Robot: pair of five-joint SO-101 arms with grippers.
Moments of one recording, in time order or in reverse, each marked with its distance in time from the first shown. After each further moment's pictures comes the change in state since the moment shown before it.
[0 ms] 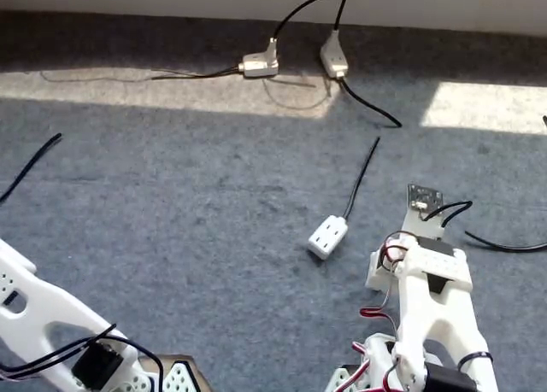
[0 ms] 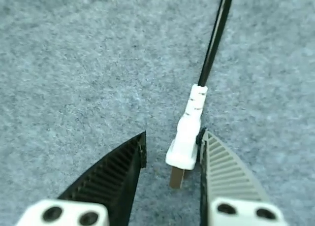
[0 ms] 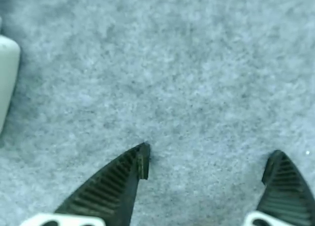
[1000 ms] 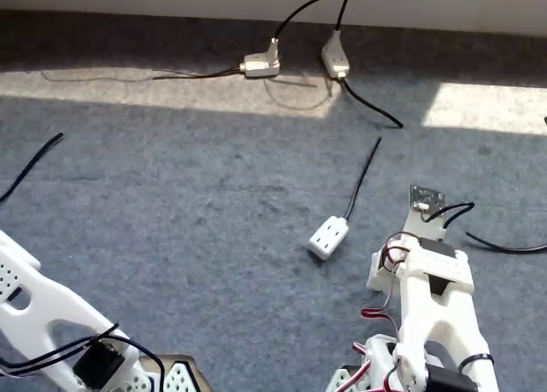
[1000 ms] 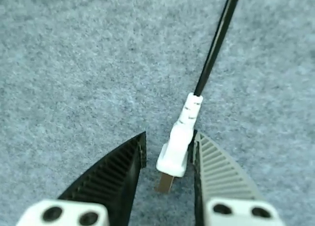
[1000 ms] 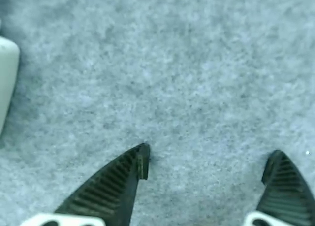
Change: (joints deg) left arm 4.7 -0.1 1.2 0.0 6.3; right arm -0.1 0.0 0.0 -0.1 0.0
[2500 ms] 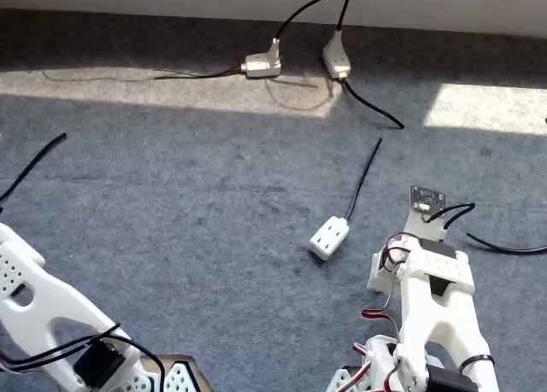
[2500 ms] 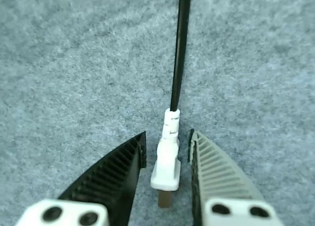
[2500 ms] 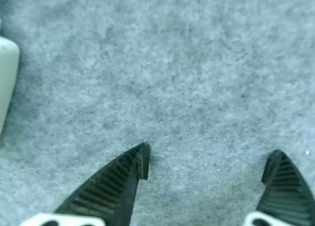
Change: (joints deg) left arm -0.1 0.0 -0.3 -0.1 -12.3; right arm -0.3 0.0 0.0 0.0 0.0
